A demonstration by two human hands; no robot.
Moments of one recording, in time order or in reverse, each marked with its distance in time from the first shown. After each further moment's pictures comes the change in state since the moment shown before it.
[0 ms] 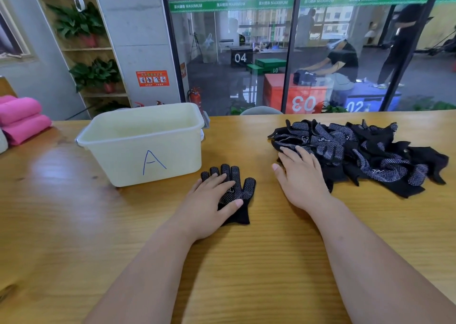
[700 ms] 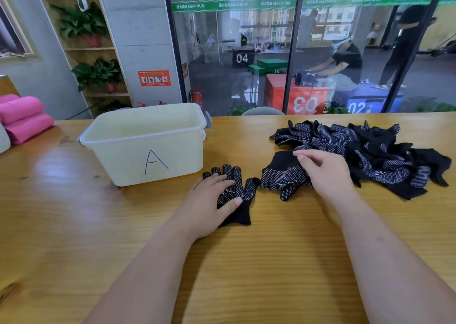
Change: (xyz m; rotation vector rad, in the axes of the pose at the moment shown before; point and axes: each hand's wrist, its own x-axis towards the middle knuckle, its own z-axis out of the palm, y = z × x) left_hand 0.000 -0.003 -0.001 -0.078 0.079 0.003; right_hand -0.013 0.019 -0.042 0.739 0.189 0.202
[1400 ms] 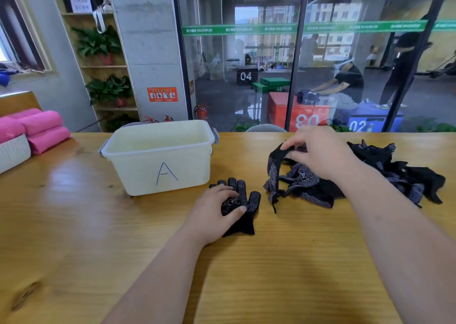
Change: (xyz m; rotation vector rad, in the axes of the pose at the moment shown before) left_hand -0.004 0.007 -0.006 -0.145 0.101 -0.028; right_hand 0.042 -0.092 -0.033 -0.620 -0.231 -0.450
